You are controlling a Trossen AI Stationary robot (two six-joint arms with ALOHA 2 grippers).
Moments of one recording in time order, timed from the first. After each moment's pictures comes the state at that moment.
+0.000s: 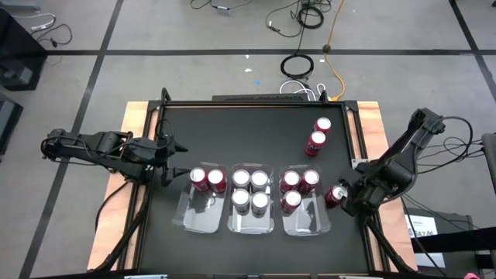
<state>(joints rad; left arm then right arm) -0.16 0.65 0.79 -0.79 -0.22 -0.31 0.84 0.98 0.94 -1.33 0.23 1.42</state>
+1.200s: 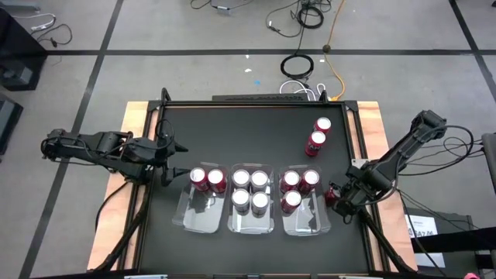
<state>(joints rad) -0.16 0.65 0.79 -0.79 -0.22 -0.31 0.75 0.99 0.64 -1.07 0.18 1.30</state>
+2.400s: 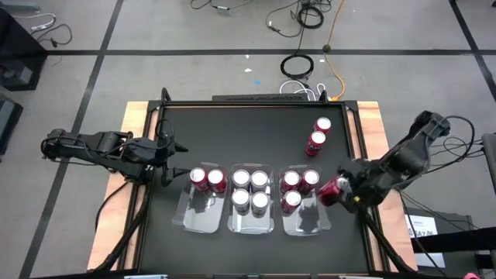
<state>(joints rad) -0.16 0.65 0.79 -0.79 -0.22 -0.31 0.73 1.04 1.25 -1.35 0.26 1.35</state>
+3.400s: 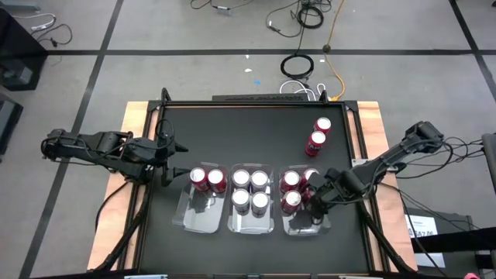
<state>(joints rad) -0.16 0.65 0.79 -0.79 -0.22 -0.31 0.52 1.30 0.92 -0.96 0.19 1.14</state>
